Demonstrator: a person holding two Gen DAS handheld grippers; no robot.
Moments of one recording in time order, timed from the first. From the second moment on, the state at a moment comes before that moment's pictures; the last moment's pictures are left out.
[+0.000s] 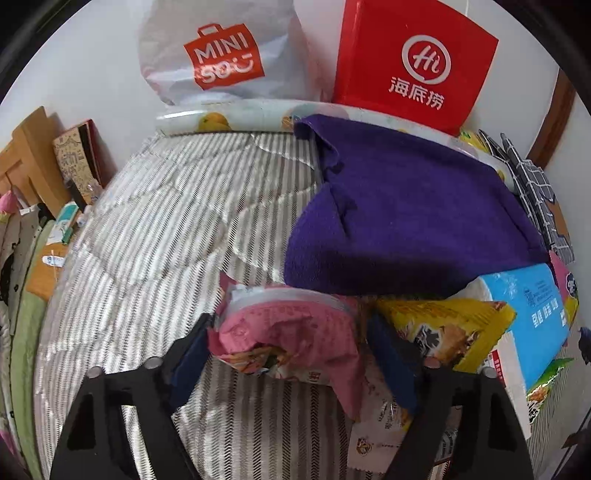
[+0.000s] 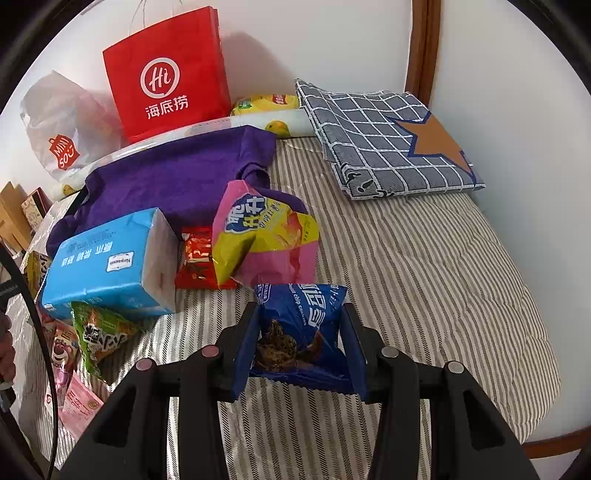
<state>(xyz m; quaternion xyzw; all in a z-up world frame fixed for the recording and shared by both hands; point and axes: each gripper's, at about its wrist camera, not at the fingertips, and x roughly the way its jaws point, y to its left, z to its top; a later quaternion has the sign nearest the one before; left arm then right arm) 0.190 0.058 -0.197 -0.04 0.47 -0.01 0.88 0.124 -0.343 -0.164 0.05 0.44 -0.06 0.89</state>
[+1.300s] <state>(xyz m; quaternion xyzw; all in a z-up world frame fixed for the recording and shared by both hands) 0.119 -0.020 -0.061 -0.02 0.39 -0.12 0.91 0.115 -0.289 -0.056 0.04 0.37 0.02 0.93</state>
